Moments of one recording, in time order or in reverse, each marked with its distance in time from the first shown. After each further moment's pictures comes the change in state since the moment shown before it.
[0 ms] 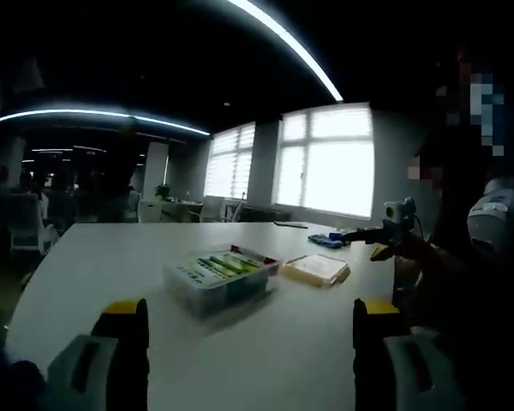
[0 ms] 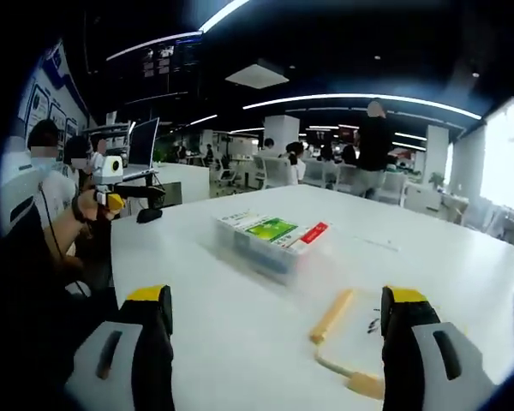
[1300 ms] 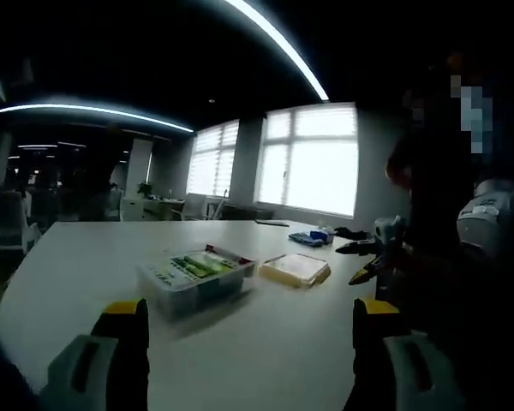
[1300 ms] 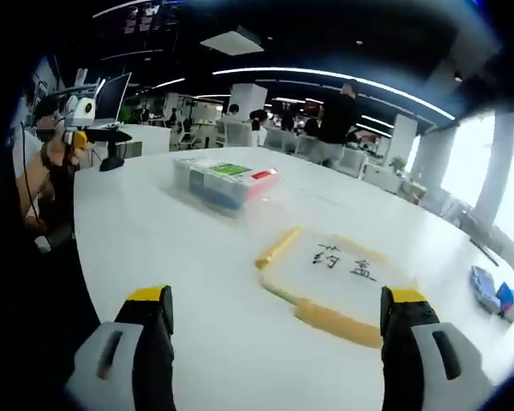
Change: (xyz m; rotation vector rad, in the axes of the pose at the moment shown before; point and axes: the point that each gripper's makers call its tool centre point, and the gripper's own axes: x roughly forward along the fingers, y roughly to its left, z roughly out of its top) left arm 0.017 -0.030 0.002 -0.002 0.007 -0.091; right arm -0.026 -0.041 -0.077 -0.096 0.190 -0.243
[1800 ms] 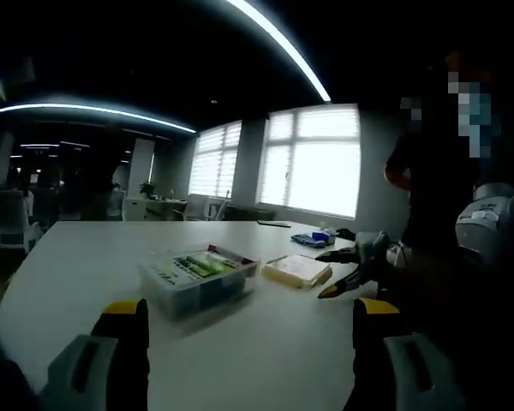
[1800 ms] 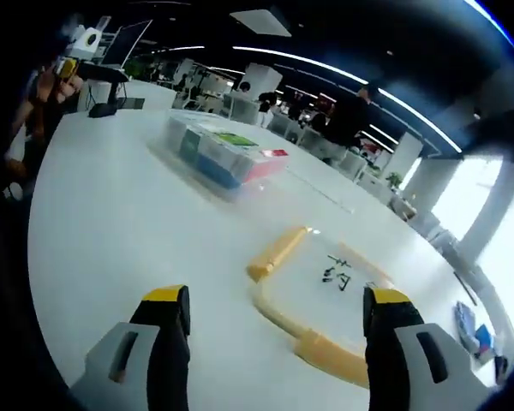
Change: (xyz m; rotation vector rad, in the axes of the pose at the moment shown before) left arm -0.004 0.003 0.000 -0.008 -0.005 0.011; right arm 0.062 0.004 -0.003 -0.216 0.062 -0.092
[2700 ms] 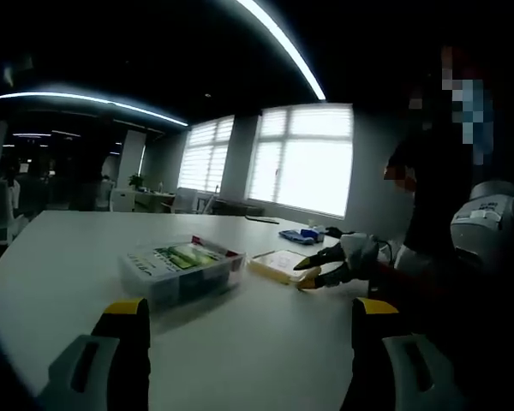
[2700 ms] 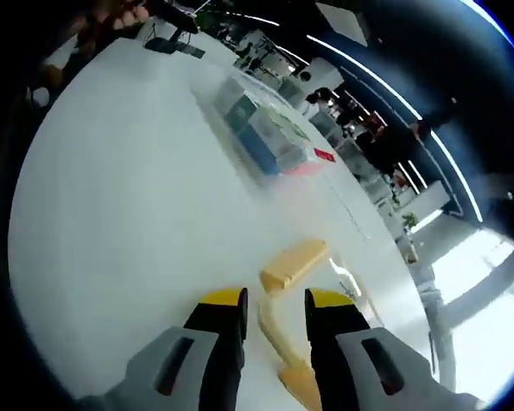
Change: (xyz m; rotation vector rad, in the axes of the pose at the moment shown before) left arm 0.023 -0.015 -0.016 -0.034 0.018 -0.064; right arm 0.016 0.015 0.010 -0.421 0.063 0.032
